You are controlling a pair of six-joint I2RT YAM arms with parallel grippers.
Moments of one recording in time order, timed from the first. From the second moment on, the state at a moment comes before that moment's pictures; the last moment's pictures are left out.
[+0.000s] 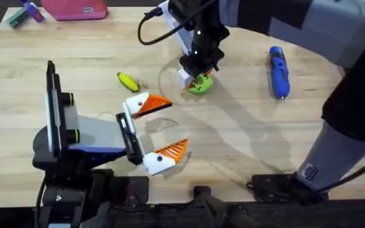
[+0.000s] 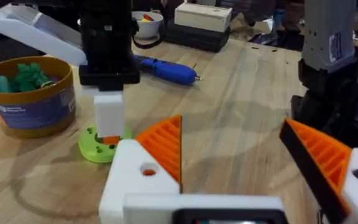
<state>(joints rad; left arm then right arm) -0.01 0.00 0.01 -0.13 1.18 0.03 0.64 2.03 1.70 -1.17 0.03 0.01</state>
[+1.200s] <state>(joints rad) -0.01 0.00 0.01 -0.13 1.18 0.03 0.65 2.08 1.71 -1.13 0.00 0.02</state>
